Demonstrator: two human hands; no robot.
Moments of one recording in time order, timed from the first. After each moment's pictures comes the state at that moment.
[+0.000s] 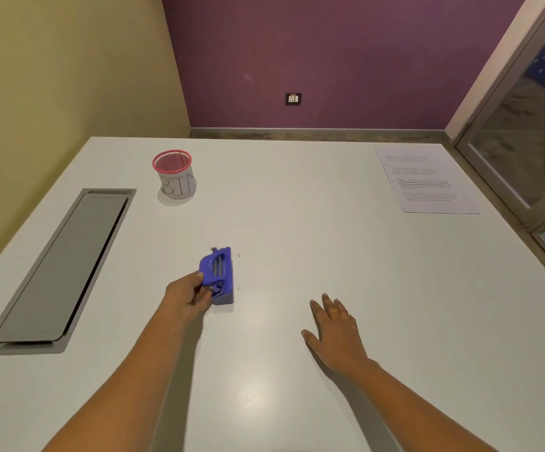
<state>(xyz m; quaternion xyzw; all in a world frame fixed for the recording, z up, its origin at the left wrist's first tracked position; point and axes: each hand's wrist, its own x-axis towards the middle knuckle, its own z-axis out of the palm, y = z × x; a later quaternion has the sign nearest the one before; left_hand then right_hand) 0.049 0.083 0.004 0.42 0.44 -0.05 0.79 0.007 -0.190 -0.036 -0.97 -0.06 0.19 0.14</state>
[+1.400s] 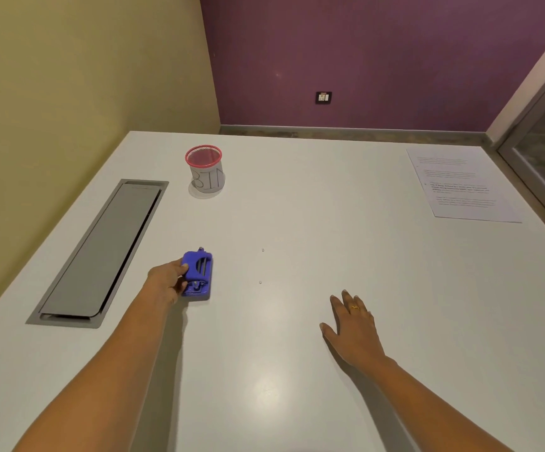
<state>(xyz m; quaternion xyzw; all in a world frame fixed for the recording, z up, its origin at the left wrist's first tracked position) 0.041 0.153 0.008 0.54 0.47 -0.01 0.70 0.014 -0.186 -0.037 -0.97 -0.06 0.18 0.16</state>
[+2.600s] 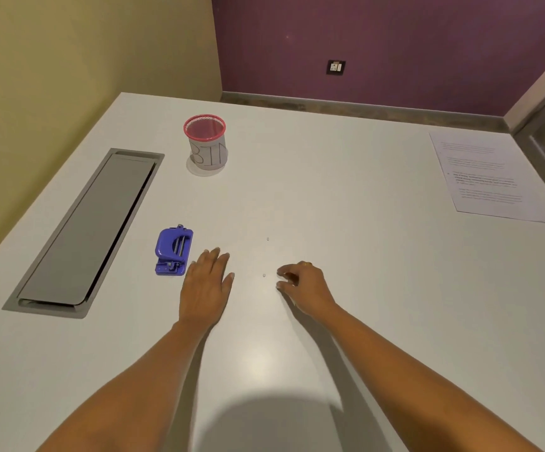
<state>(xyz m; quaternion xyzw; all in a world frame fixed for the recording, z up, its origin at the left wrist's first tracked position) 0.021 0.100 -0.059 0.98 0.10 0.04 0.17 0.076 -0.093 -0.024 -0.90 -0.09 0.19 0.38</state>
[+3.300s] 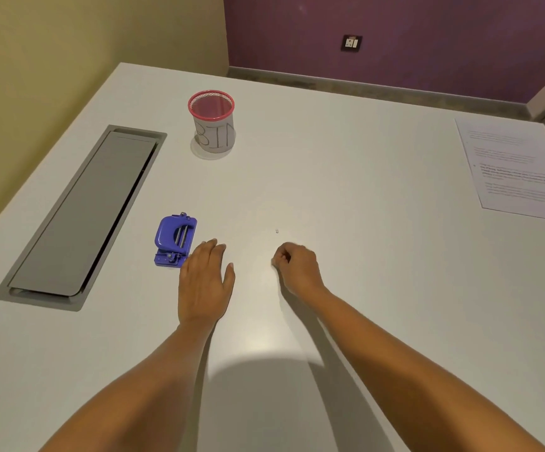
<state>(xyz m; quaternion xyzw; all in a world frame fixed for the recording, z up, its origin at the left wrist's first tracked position) 0.022 0.099 -0.060 0.96 0.17 0.08 0.20 0.099 -0.049 -0.024 -0.88 -0.01 0.19 0.43</state>
